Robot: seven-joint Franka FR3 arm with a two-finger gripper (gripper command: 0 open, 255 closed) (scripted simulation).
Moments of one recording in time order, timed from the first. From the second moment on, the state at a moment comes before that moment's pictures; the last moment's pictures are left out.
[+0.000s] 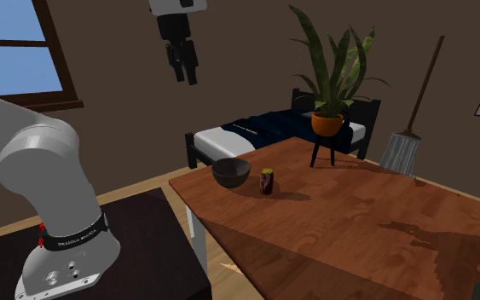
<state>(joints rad) 0.00 -0.78 0.07 -2.34 0.04 1.69 0.03</state>
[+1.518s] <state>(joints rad) -0.03 -0.08 0.05 -2.23 0.00 2.21 -0.02</state>
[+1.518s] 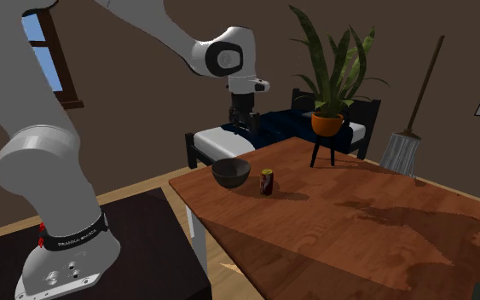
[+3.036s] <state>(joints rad) -0.03 0.55 0.04 -1.85 -0.03 2.41 -0.03</state>
